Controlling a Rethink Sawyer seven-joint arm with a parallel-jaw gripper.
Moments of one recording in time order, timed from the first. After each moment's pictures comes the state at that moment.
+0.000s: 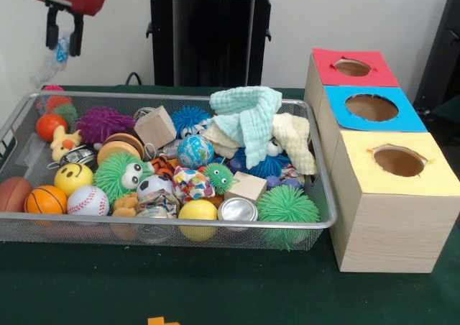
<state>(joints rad) -0.52 -0.85 -0.08 1.71 -0.29 0.61 1.51</state>
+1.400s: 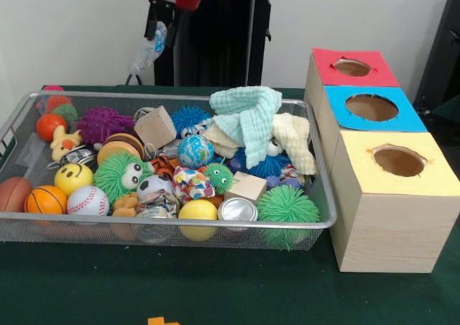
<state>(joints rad) -0.23 -0.86 -0.23 1.85 -0.20 0.60 1.58</state>
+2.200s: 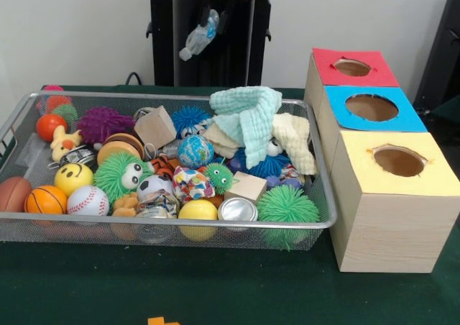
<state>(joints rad) -0.01 -0.88 -0.33 1.94 -0.12 0.60 1.72</state>
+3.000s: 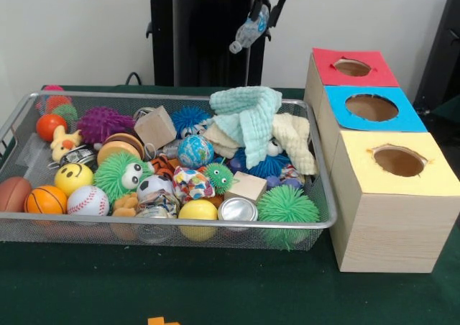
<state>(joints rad) 0.17 -0.88 -0.35 1.99 -0.06 0.60 1.84</state>
